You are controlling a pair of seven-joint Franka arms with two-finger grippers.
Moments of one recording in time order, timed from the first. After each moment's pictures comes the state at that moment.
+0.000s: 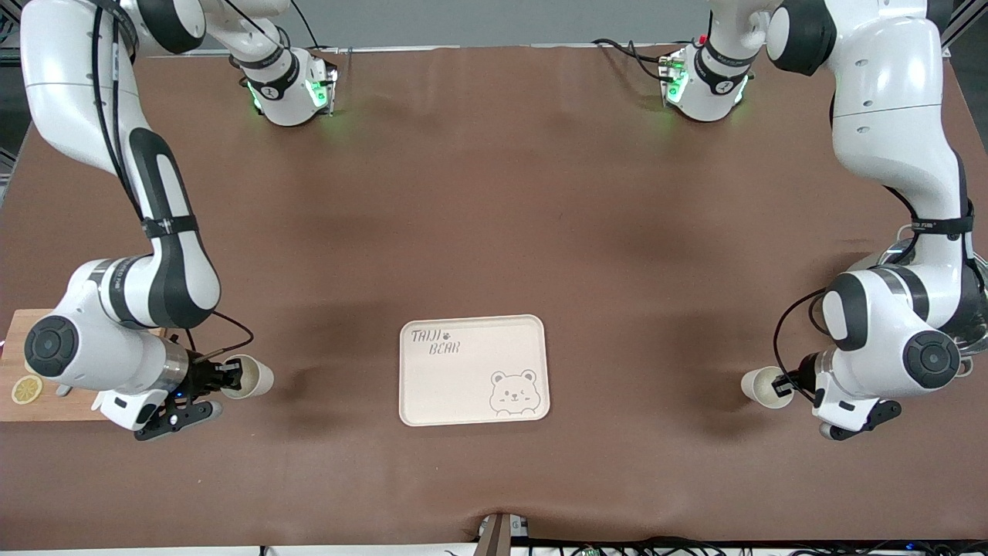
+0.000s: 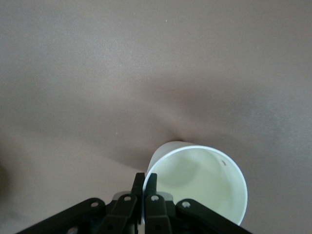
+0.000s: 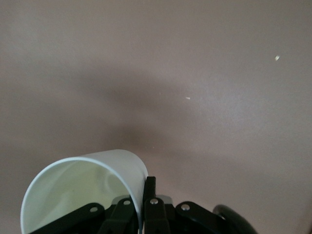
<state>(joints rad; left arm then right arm) -0.10 0.81 0.17 -1.33 -0.12 2.07 -0.29 -0.01 0.74 0.04 -1.35 0.07 2.07 -0.37</state>
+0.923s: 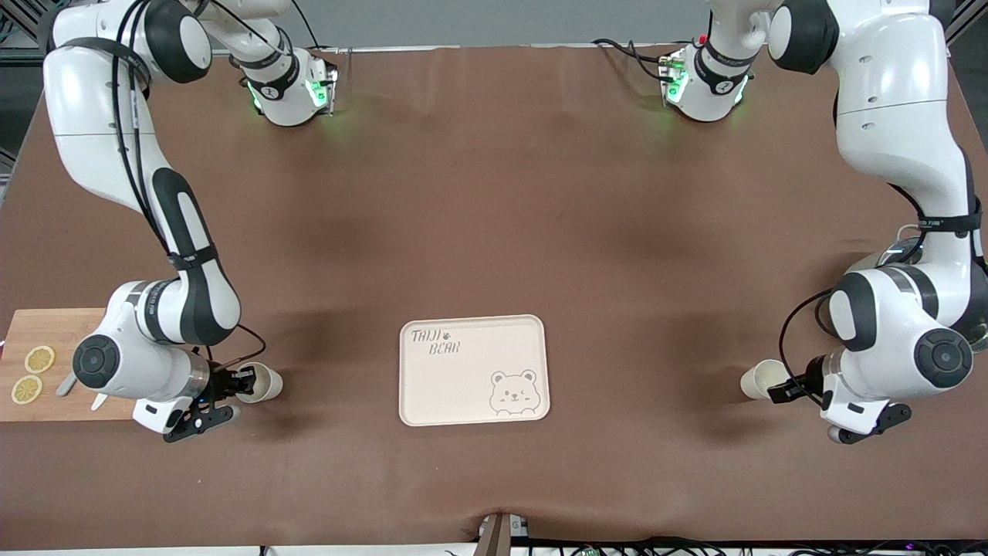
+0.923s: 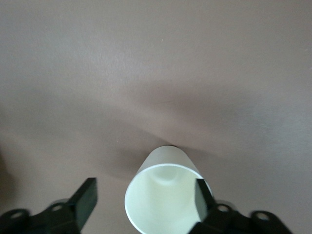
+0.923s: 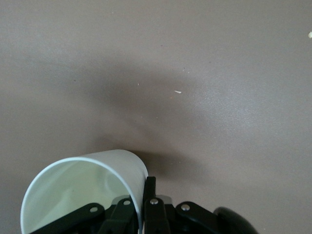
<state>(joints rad) -0.09 0.79 0.17 -1.30 -0.12 2.07 -0.28 -0.02 0.84 0.03 -1.36 0.06 2.19 -0.40</state>
